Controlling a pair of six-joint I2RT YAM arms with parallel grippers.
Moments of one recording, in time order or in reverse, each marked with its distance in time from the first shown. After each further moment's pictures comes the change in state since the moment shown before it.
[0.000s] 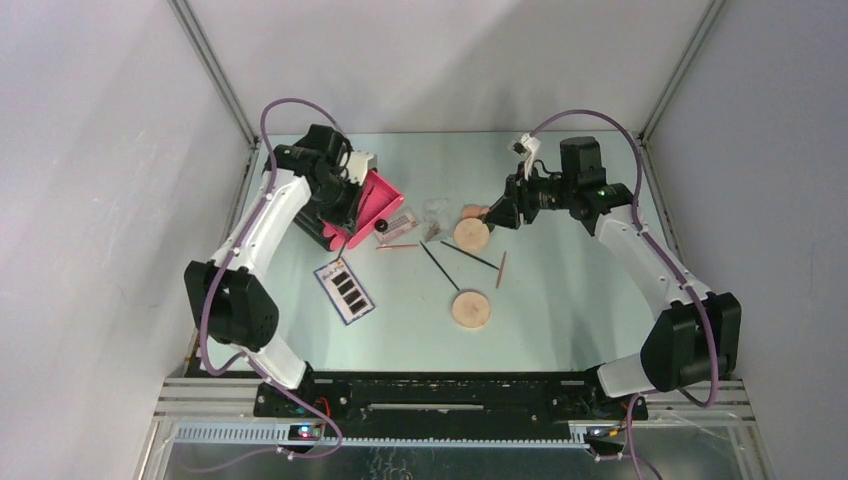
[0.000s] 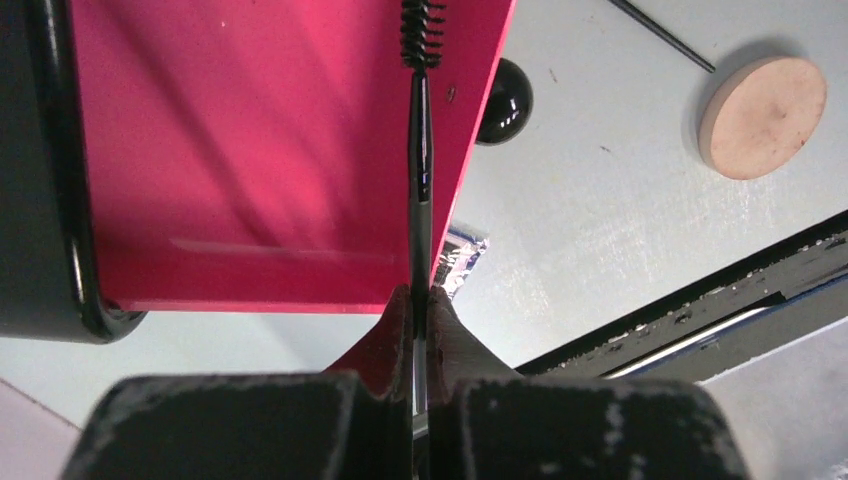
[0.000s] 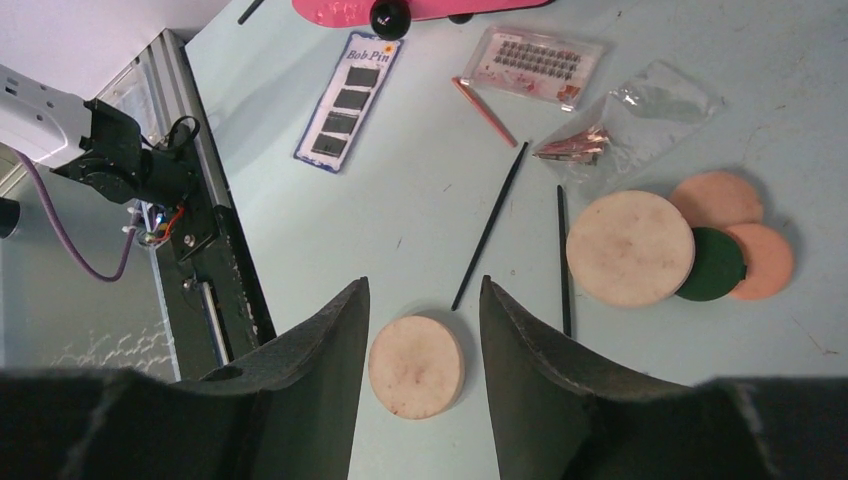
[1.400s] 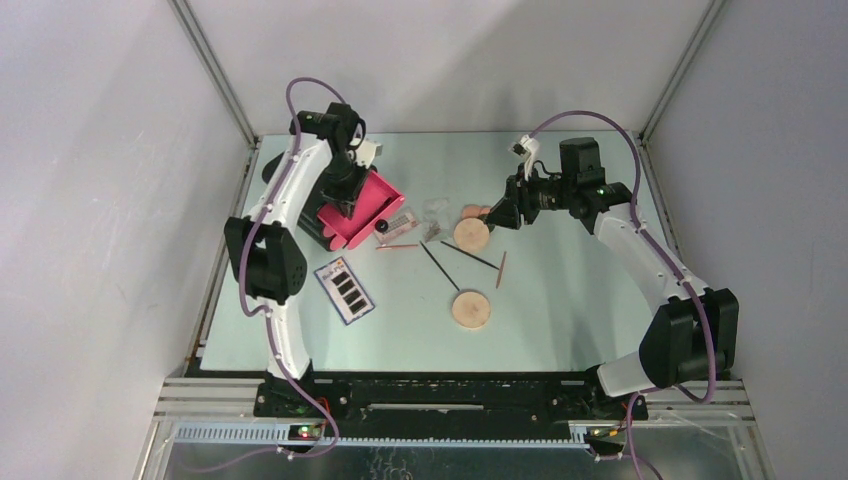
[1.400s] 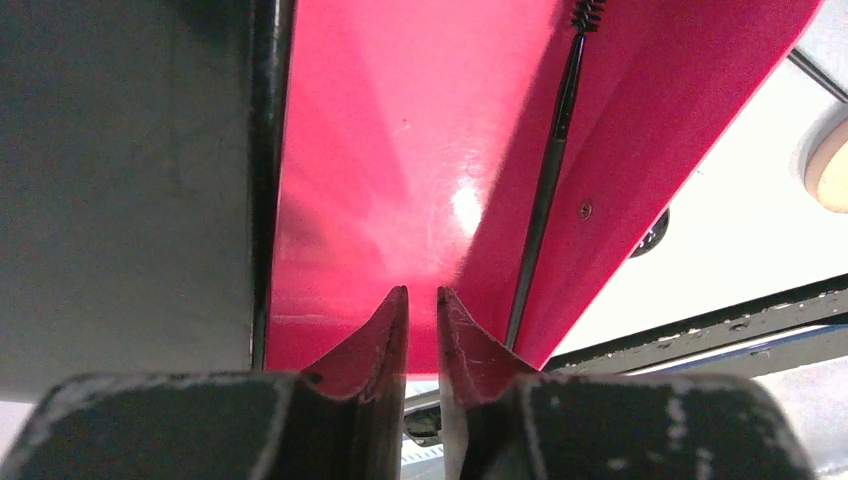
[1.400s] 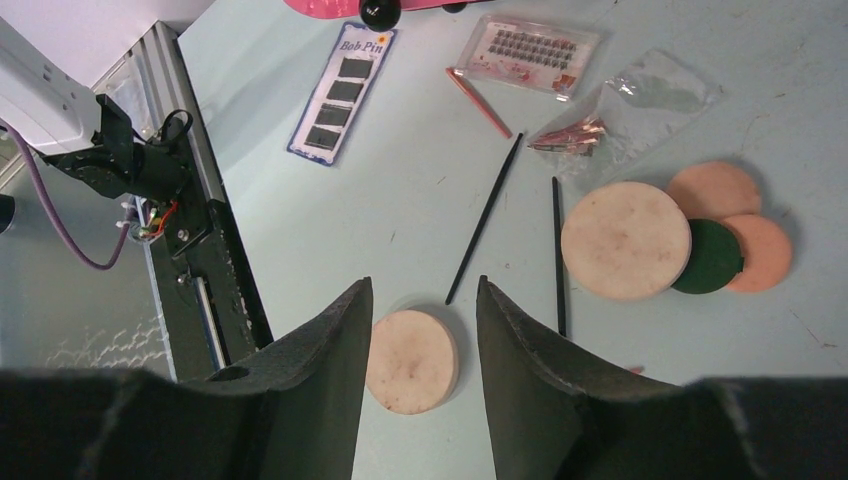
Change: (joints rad) left arm 0.014 0.370 0.433 -0.257 -0.155 0.032; right arm -0.013 0.024 -0.001 -0.013 -0.003 -0.021
